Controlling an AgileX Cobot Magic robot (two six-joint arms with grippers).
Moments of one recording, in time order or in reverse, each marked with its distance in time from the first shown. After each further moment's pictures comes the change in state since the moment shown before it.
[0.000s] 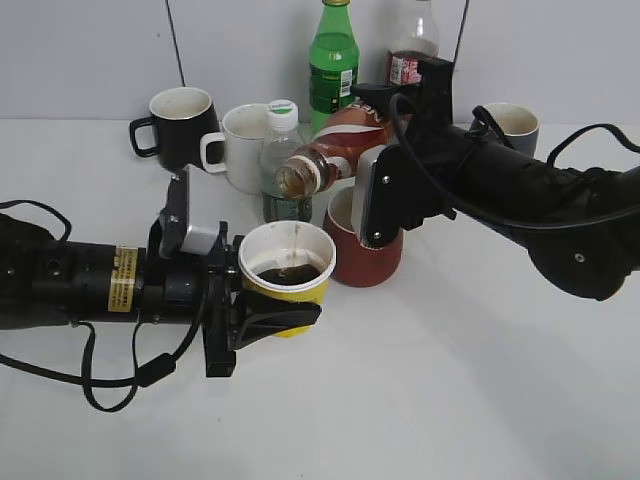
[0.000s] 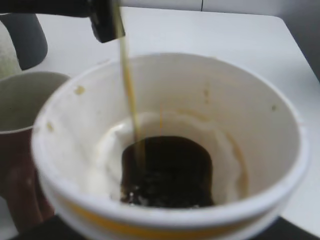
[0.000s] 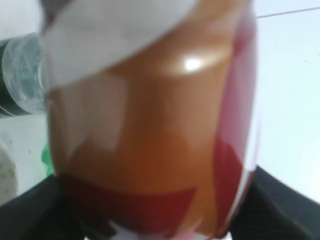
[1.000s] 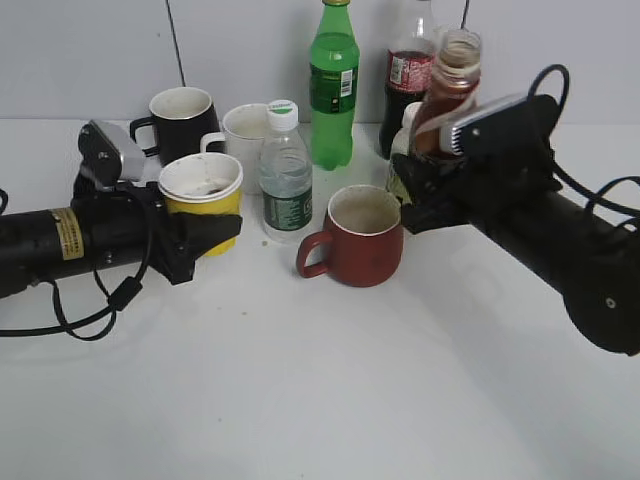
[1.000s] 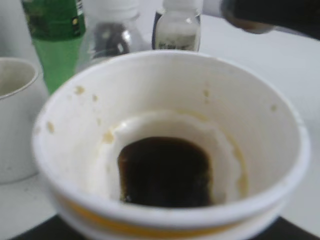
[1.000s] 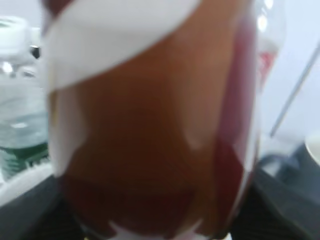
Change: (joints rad) left arm 0.187 0.000 0.000 -0.271 0.045 0.000; right arm -0.033 0.000 0.159 0.282 -0.102 1.110
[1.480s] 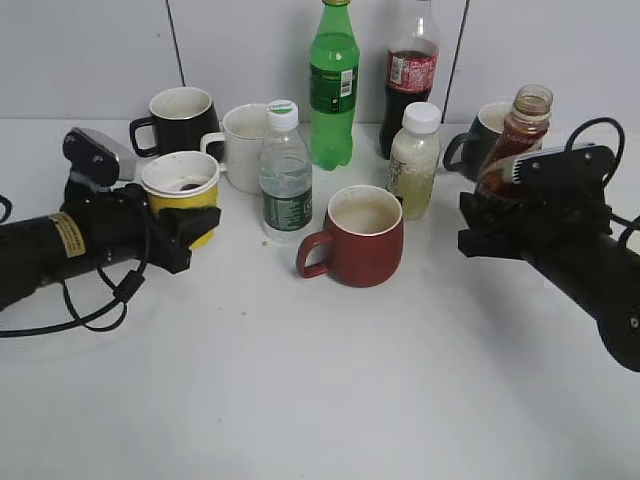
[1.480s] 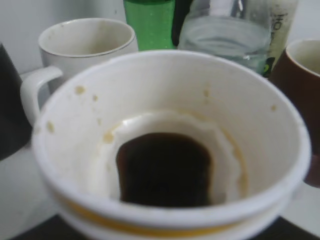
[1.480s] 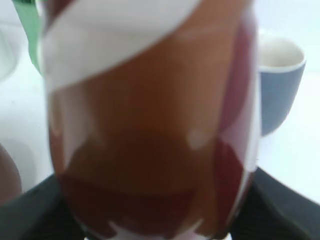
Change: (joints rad) left arm 0.016 0.039 0.001 -0.214 0.058 0.113; right arm -0.157 0.103 0.072 0.033 -0.046 0.089
